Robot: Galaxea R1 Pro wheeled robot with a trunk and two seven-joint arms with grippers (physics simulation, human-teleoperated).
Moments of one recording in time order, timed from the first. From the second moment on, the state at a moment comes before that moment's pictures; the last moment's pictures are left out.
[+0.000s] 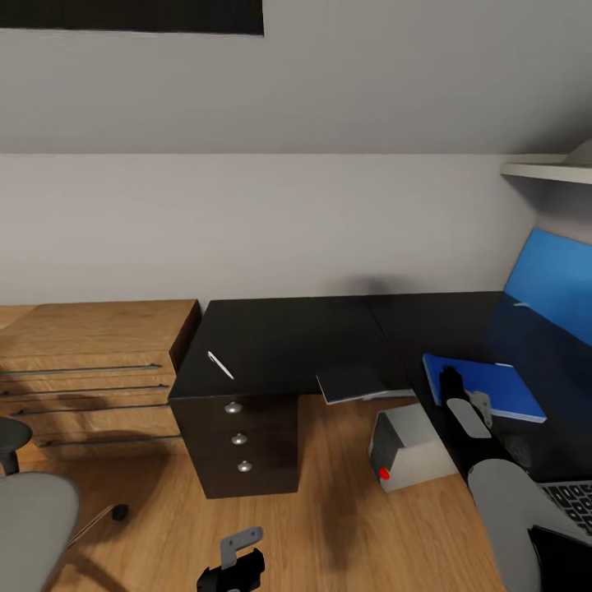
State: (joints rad) left arm -0.27 -0.03 -0.83 -0.82 0.87 -0.04 0.82; right arm -0.83 -0.09 -0.28 -0.56 -1.20 -0.22 -0.17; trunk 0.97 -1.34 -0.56
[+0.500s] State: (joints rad) left arm -0.27 -0.03 -0.83 -0.82 0.87 -0.04 0.83; right arm -0.83 -0.02 -0.16 -0.57 -1.20 -0.22 -0.07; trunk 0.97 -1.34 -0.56
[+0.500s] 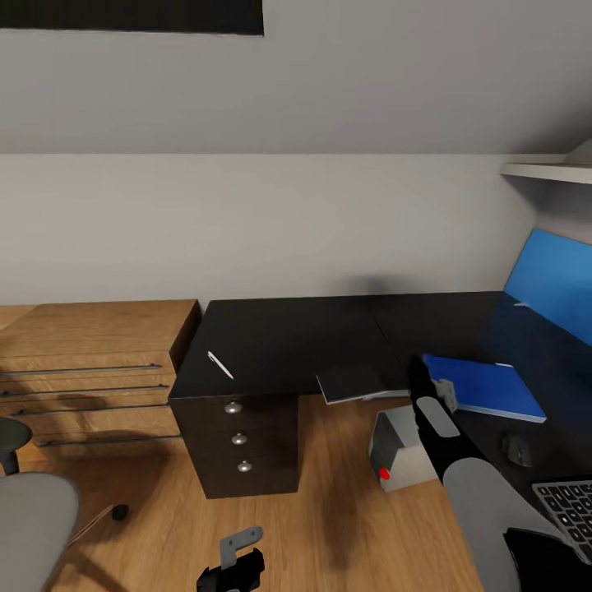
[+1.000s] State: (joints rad) left arm -0.27 -0.03 -0.83 -0.82 0.87 -0.04 0.83; right arm -0.83 0.04 -0.15 -0.56 -1.20 -0.22 -0.06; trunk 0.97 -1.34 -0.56
